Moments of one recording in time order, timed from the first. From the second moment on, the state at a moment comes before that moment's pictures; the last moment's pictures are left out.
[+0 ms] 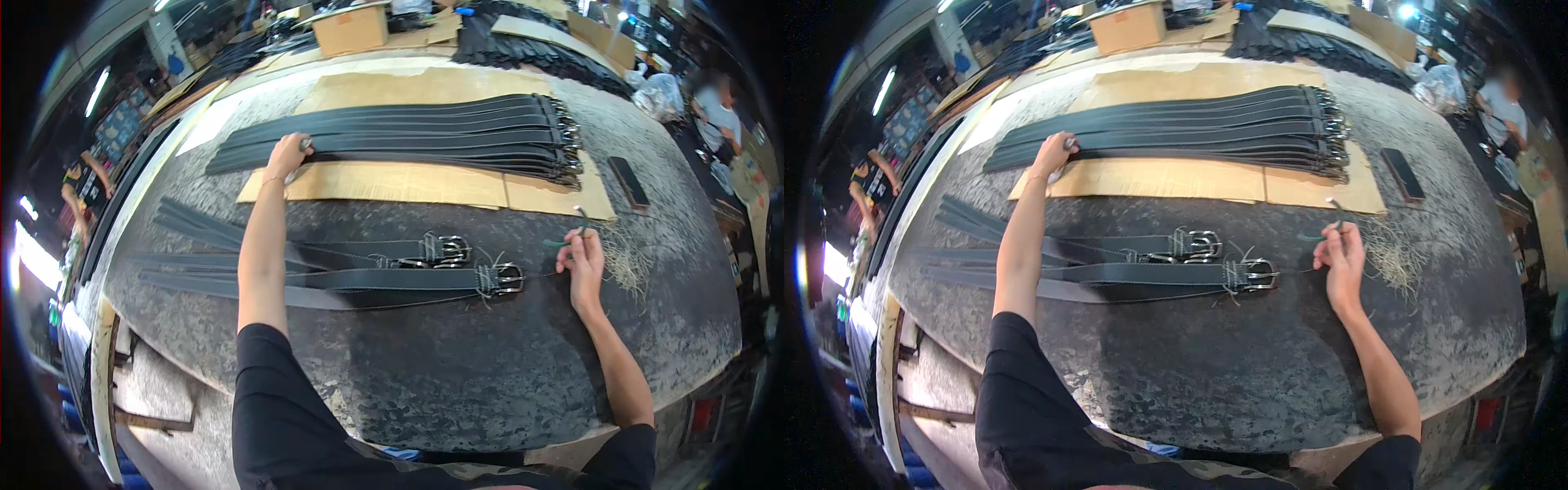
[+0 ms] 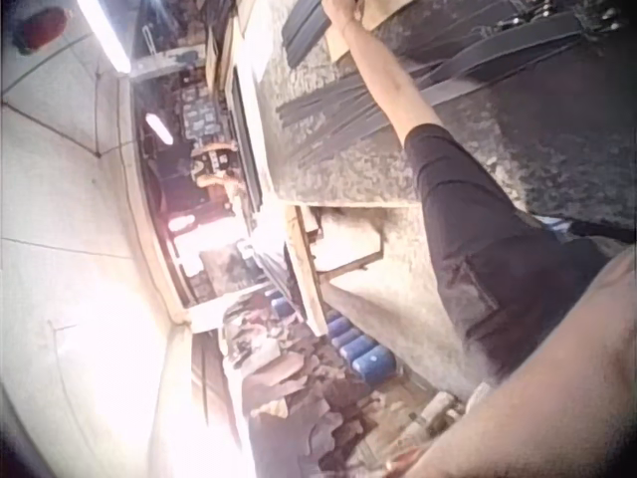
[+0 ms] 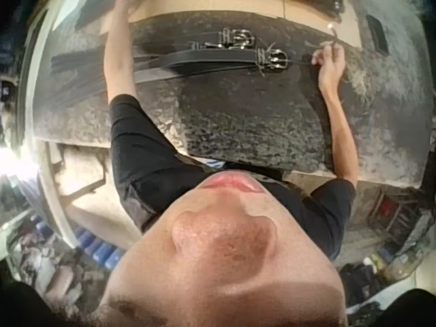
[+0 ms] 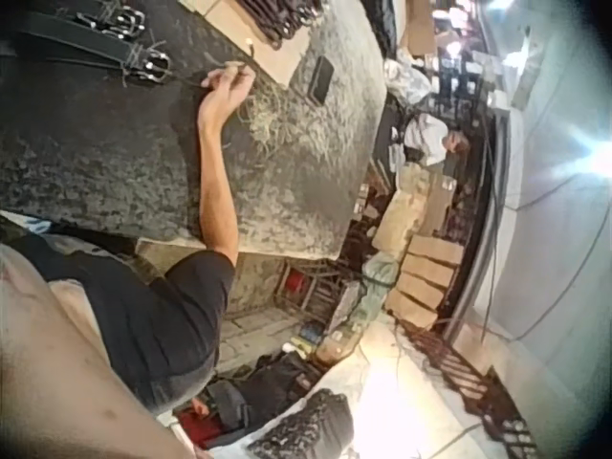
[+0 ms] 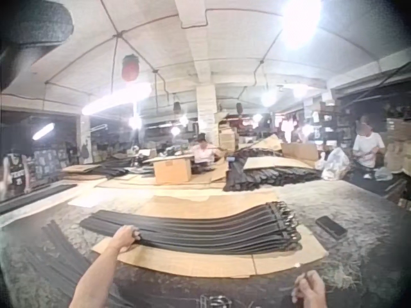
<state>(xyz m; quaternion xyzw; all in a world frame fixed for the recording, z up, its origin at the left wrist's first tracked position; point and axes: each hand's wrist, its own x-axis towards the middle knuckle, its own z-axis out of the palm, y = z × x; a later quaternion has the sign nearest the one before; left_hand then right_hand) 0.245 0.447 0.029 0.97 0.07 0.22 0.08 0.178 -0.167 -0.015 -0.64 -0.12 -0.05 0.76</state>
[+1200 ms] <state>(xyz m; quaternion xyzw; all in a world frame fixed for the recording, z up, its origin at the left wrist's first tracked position) 0.280 0.274 0.057 0.96 -0.08 0.25 0.05 0.188 -0.168 -0.006 -0.64 -0.07 -0.06 0.76</state>
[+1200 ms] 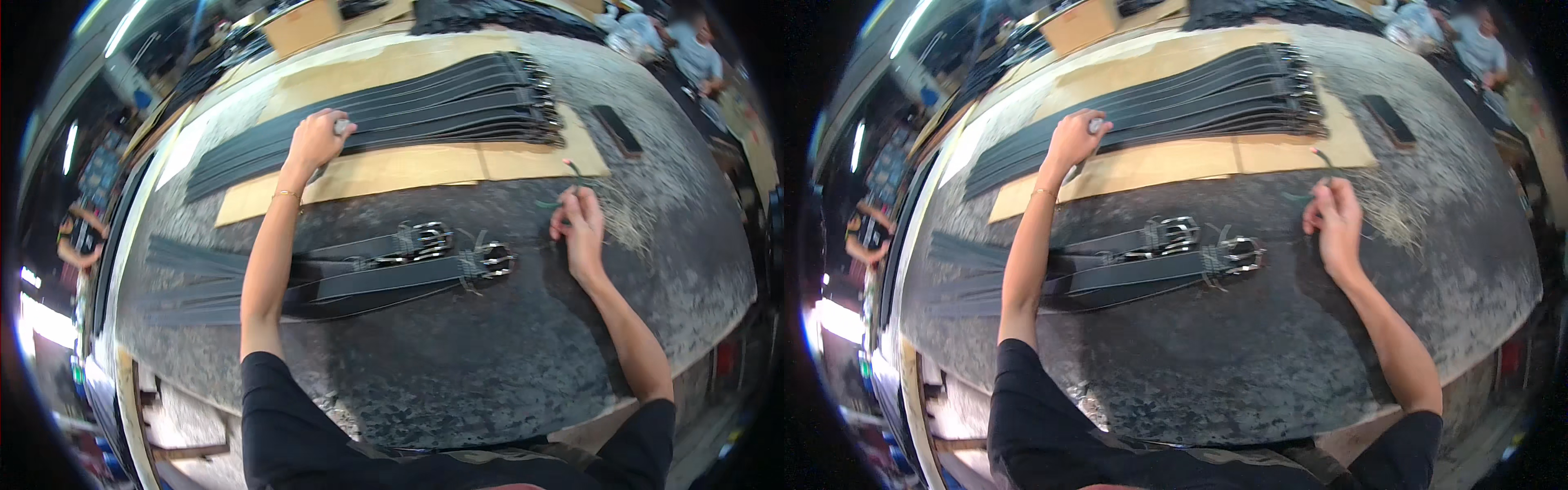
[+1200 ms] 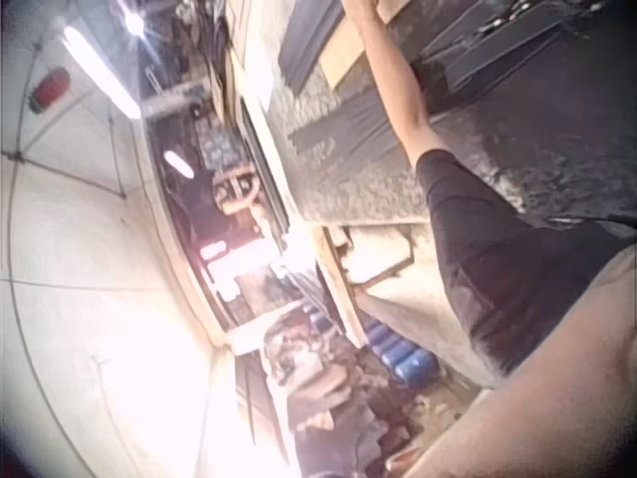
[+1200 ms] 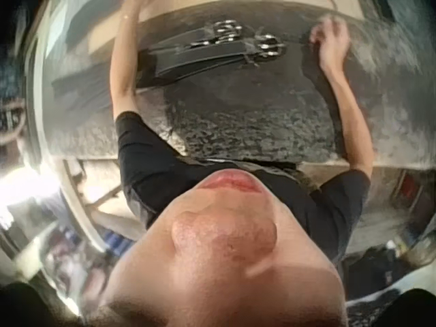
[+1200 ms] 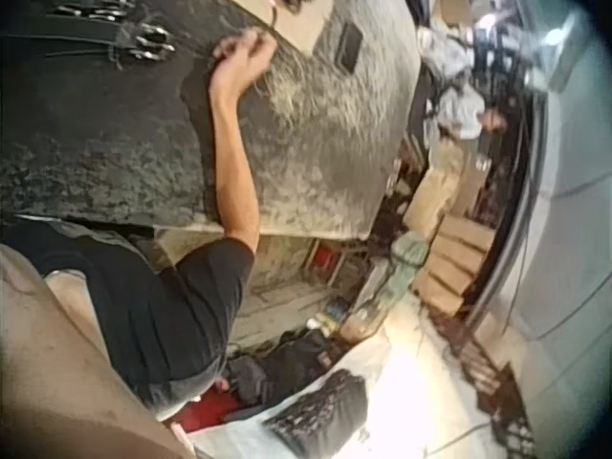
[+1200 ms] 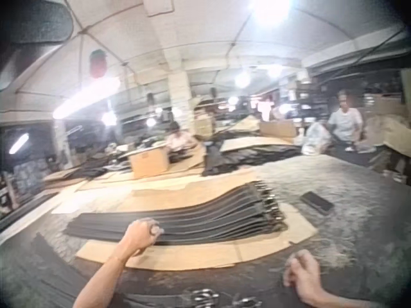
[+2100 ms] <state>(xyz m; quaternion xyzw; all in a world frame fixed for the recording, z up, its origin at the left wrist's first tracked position) 0.392 0.018 0.058 0.91 -0.28 0.28 0.13 0.191 -0.174 -0.015 -0.60 -0.04 -0.10 0.79</state>
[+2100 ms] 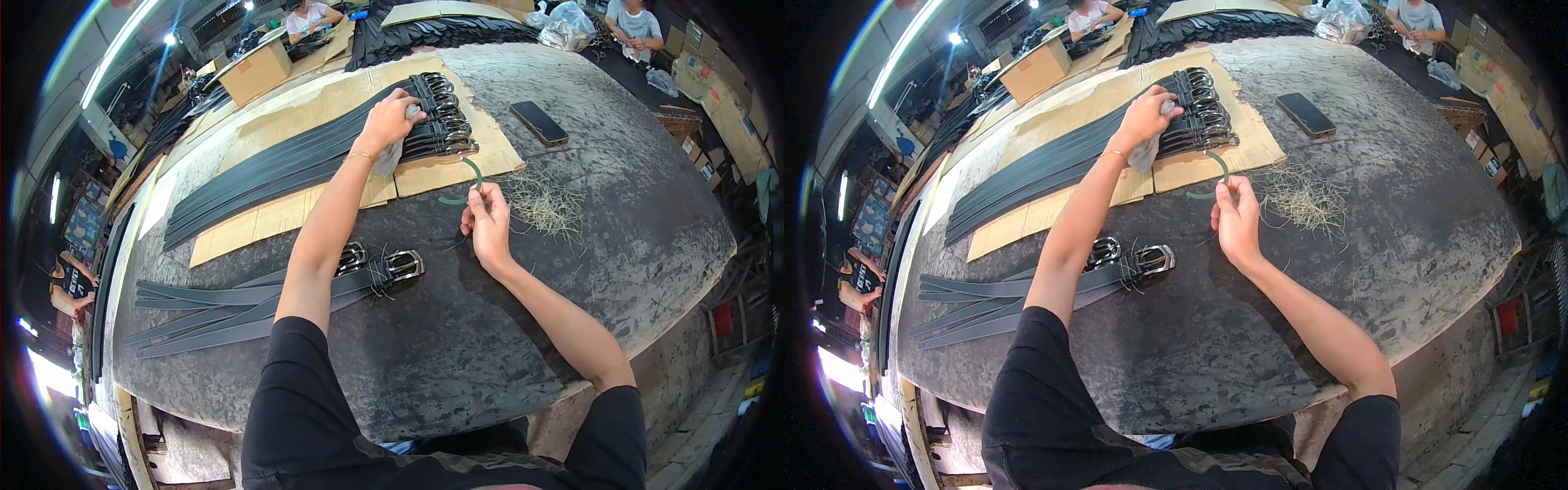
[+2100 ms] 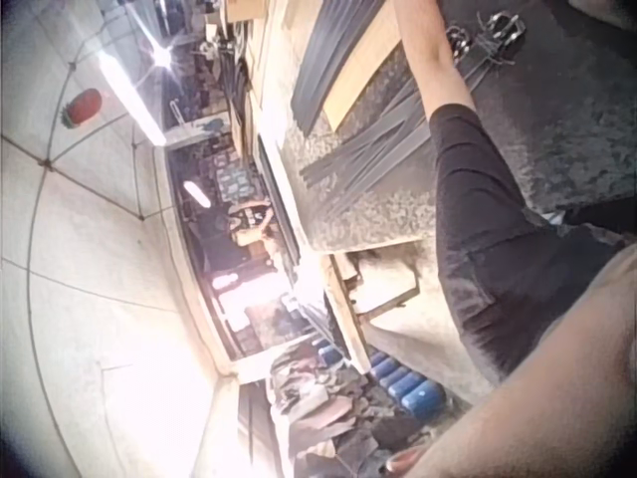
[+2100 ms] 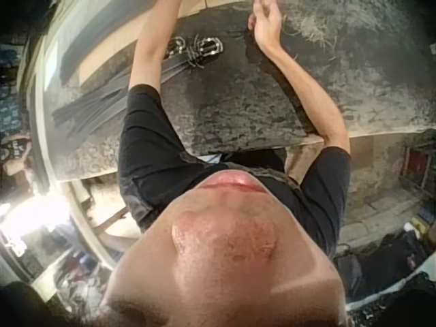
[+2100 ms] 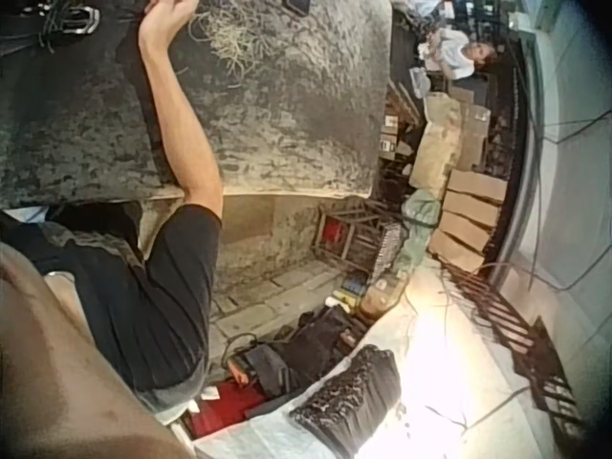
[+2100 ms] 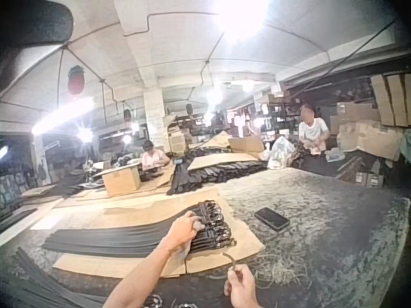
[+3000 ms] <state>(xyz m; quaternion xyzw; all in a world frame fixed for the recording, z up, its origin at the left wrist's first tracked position) 0.435 0.102 0.057 0.98 -0.06 0.13 0.15 0.193 -0.172 -0.017 -0.55 -0.02 -0.11 0.83</state>
